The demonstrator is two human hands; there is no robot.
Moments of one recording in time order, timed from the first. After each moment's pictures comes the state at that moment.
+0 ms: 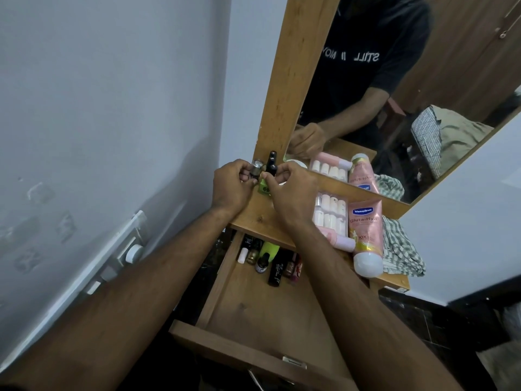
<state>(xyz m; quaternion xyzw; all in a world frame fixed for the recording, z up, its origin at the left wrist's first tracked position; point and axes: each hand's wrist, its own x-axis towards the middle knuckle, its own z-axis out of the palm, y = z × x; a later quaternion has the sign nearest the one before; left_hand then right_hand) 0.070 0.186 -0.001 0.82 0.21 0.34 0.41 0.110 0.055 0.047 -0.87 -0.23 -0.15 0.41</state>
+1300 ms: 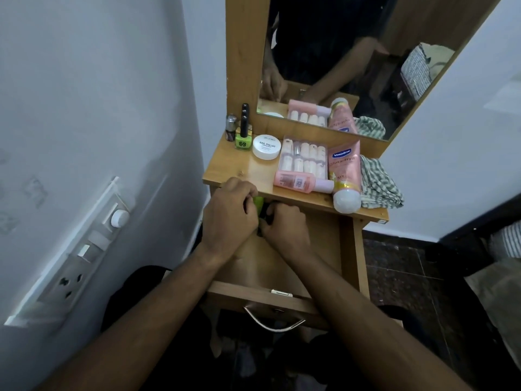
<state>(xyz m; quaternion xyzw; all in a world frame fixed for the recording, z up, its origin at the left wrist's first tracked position) -0.040 0.073 -0.016 0.91 0.14 0.30 0.26 0.036 -0.048 -0.043 -0.94 -0.23 0.06 0.23</state>
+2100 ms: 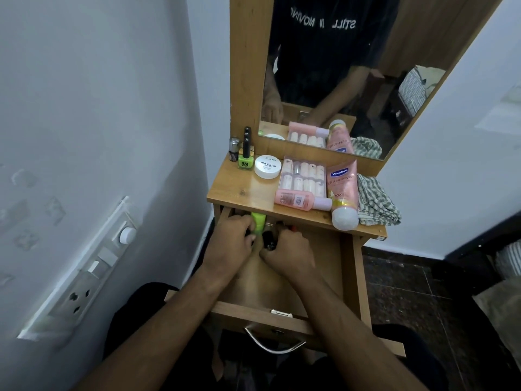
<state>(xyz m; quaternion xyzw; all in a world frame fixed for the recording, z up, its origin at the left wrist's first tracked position) -0.049 0.074 -0.029 0.93 0.14 0.17 0.28 0.026 -0.062 -0.038 -0.94 -0.22 0.12 0.22</state>
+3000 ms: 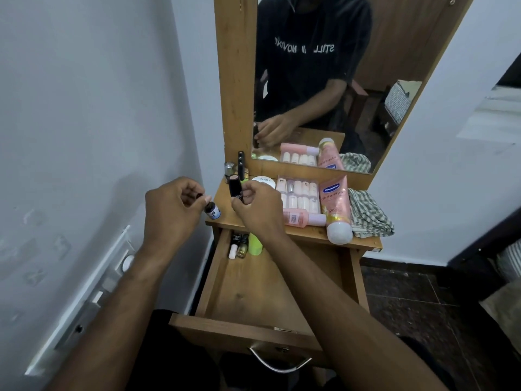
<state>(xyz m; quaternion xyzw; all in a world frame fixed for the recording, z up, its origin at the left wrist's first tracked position) -0.062 0.149 0.076 0.85 0.22 0.34 0.34 0.055 0.024 0.041 -0.84 -0.23 -0.02 0.49</state>
